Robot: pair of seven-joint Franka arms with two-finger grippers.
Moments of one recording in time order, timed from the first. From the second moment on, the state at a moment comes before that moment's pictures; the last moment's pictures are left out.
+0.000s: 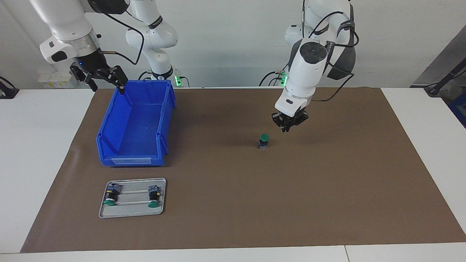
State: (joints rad) left arm -0.50 0.18 -0.02 -1.81 -0.01 2.01 -0.46; right arm 0.05 -0.11 -0.08 -1.67 -0.02 1.55 0.13
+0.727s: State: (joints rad) left arm -0.52 0.19 -0.02 -1.97 -0.01 2.17 -0.48; right arm 0.05 -0.11 -0.08 -1.67 -0.02 1.55 0.13
